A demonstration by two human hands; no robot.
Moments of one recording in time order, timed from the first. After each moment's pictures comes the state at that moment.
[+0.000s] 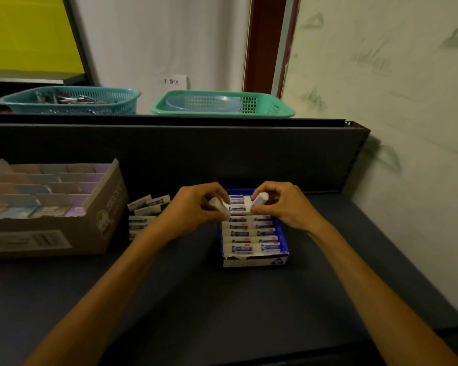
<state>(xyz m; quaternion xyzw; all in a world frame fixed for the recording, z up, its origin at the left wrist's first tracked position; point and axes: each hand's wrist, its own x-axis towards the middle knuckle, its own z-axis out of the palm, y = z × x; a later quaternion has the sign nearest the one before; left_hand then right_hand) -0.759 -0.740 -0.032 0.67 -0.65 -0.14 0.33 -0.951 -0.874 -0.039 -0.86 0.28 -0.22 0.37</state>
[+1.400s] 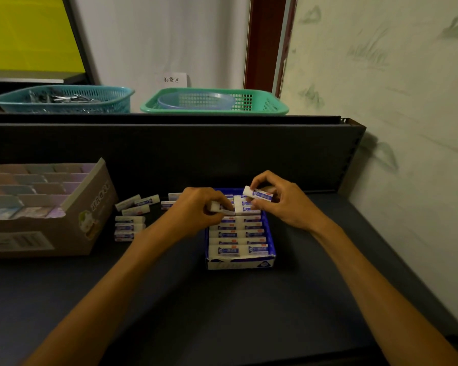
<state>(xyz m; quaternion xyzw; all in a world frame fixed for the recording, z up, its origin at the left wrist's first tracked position) -0.775 -0.768 -0.044 0.68 -0.70 -0.05 0.23 -0.971 -0.894 -0.039 -0.87 0.23 -0.22 0.37</state>
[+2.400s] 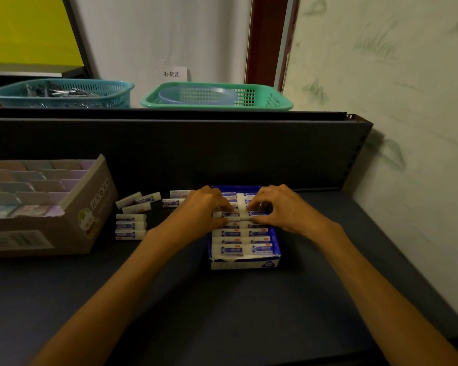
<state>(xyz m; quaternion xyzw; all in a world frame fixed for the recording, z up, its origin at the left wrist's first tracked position) -0.779 -0.778 -0.052 0.71 -0.70 -0.01 0.11 -0.958 -0.892 -0.044 -0.96 0.26 -0.07 0.12</state>
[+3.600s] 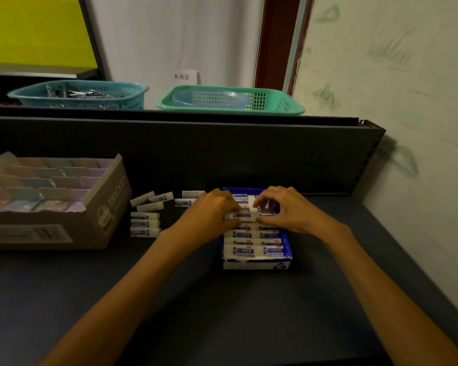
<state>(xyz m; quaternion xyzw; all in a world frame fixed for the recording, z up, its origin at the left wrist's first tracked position) -0.782 -0.768 -0.049 0.71 -0.69 0.01 0.12 -0.949 -0.890 -0.040 -0.95 0.25 -0.07 0.17</state>
